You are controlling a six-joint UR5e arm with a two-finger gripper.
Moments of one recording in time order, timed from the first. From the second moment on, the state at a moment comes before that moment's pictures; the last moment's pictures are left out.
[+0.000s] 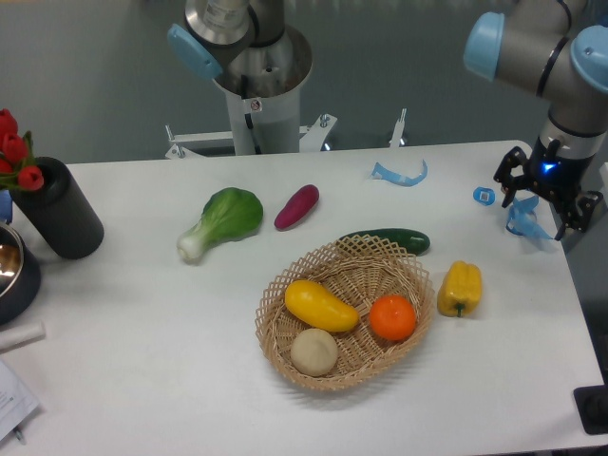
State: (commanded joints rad) arm 2.94 -1.97 -1.49 -1.12 1.45 1.74
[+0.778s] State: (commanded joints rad) arm 2.88 -1.97 -1.66 -0.99 1.45 1.43
